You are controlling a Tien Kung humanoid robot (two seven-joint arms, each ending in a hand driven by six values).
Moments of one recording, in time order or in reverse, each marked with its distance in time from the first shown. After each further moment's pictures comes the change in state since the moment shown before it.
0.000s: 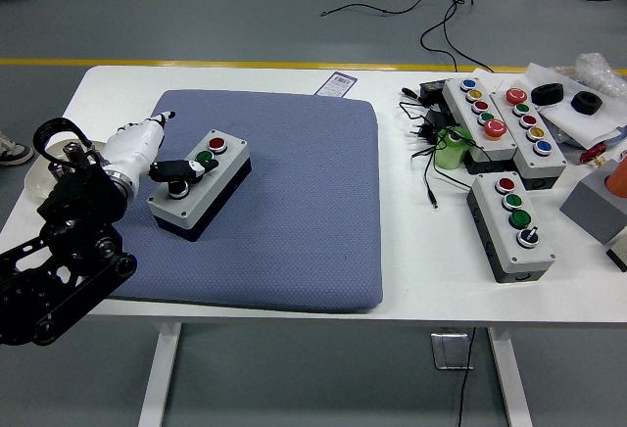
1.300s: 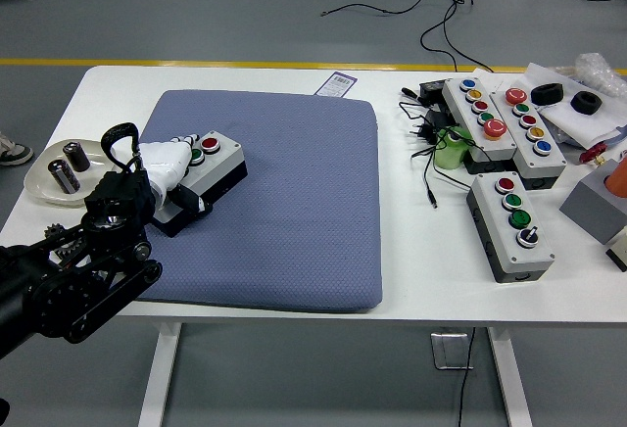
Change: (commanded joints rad) left arm -0.066 -0.079 0.061 0.157 0.200 -0.193 0.000; right arm 0.002 -0.003 0.023 0.000 -0.035 -0.003 0.000
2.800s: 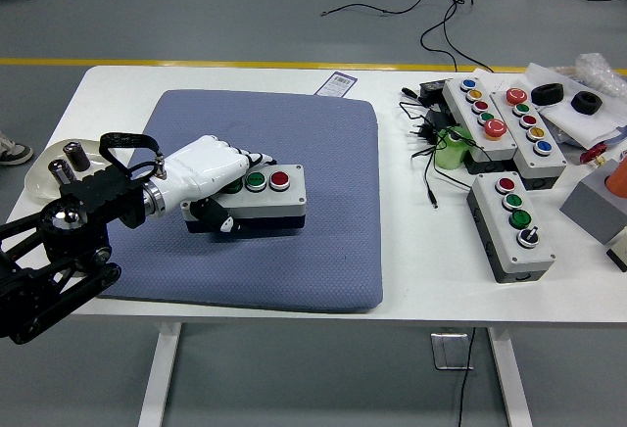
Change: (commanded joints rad) left arm -0.052 0.186 0.143 -0.125 0.080 0.103 -0.666; right arm 0.007 0.001 0.014 0.000 -0.021 0.001 -0.006
